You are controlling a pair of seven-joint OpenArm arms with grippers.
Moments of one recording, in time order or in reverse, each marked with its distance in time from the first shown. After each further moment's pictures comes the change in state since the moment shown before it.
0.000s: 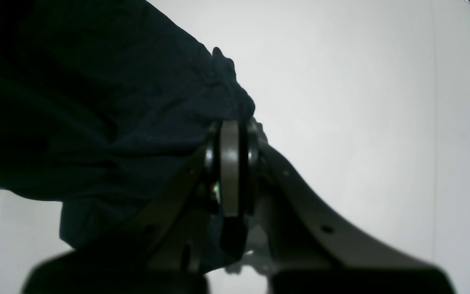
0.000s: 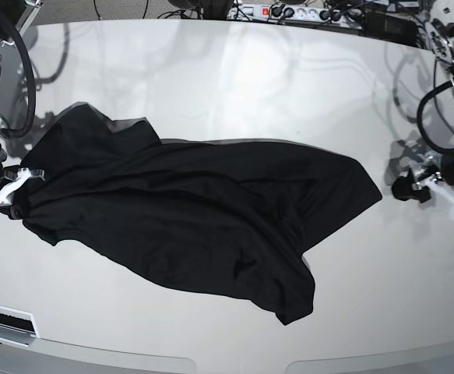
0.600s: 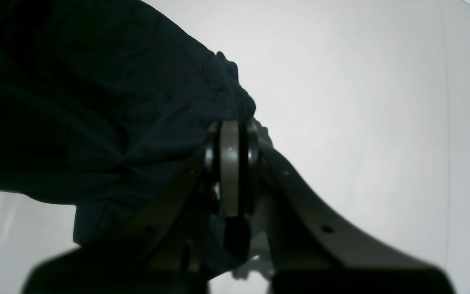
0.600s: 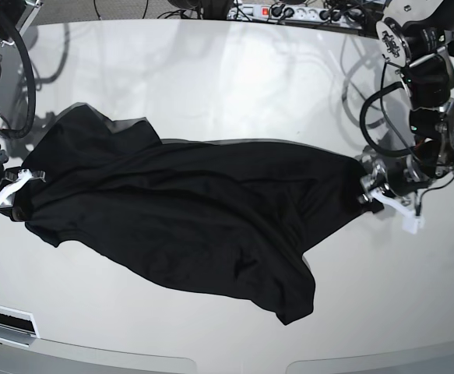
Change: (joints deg) left arm -0.5 12.4 -0.3 0.5 8.3 2.1 -9.3; right arm 0.0 0.0 0.0 0.0 2.0 0.0 -0.1
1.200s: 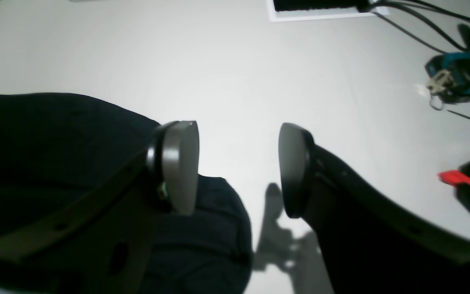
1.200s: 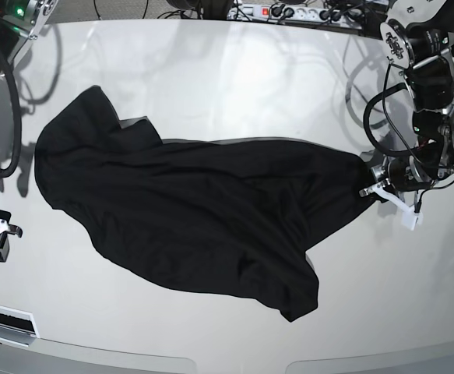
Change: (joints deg) left arm -0.6 -1.7 0.0 -0.3 0.7 0.0 3.1; right arm 8.2 1.3 0.1 0.0 -5.3 -14.9 -0.1
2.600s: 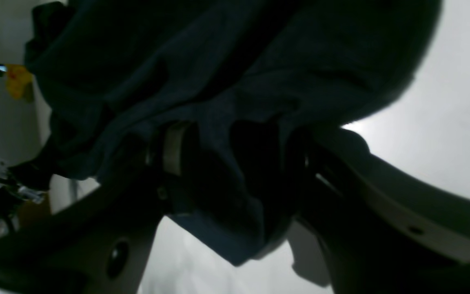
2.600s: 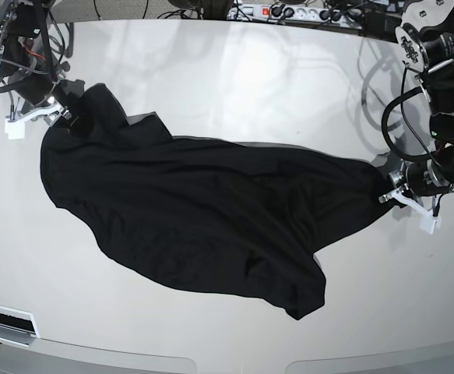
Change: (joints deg) left arm -0.7 -3.9 0.0 -0.1 -3.5 0.4 0.8; right arm -15.1 -12.5 13.6 -34.1 27.3 17.2 -2.1
